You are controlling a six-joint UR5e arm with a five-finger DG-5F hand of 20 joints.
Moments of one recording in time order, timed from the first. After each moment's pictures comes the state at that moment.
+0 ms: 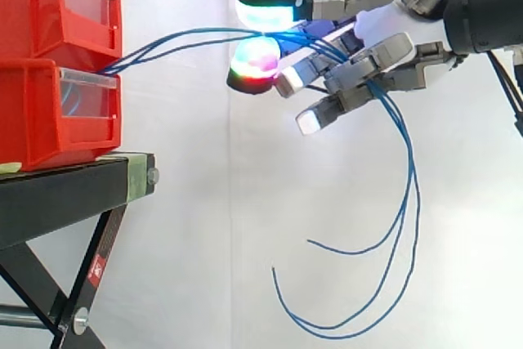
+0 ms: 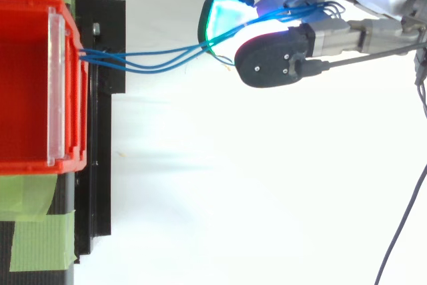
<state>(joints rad) 0.16 -1.82 -1.68 -2.85 -1.00 -0.32</state>
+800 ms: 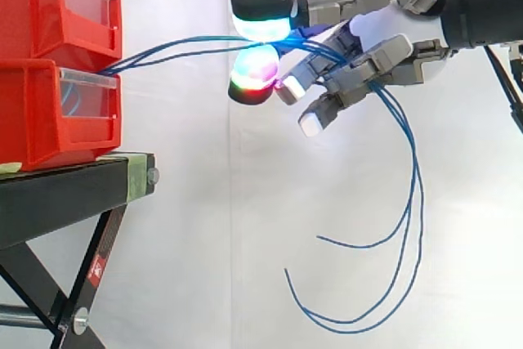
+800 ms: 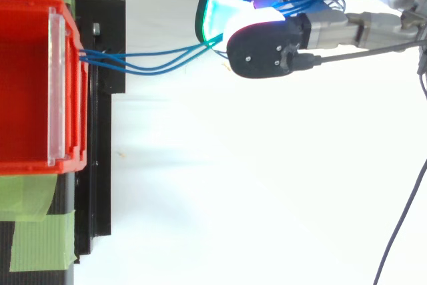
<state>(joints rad) 0.15 -1.82 -1.67 -2.85 -1.03 -0.49</state>
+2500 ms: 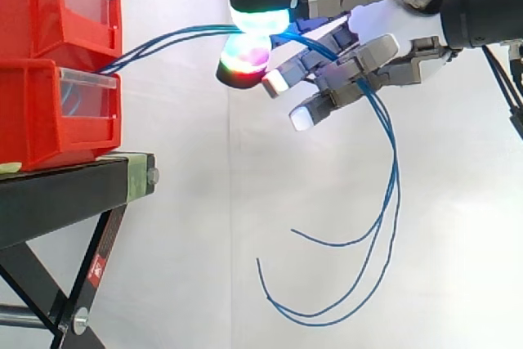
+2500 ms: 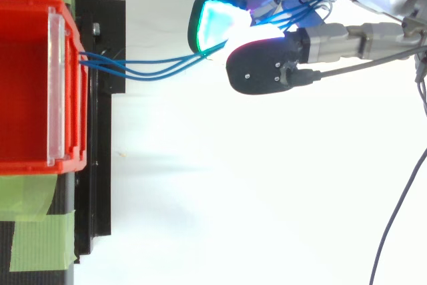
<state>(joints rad) 0.16 -1.82 -1.67 -2.85 -1.04 -0.36</state>
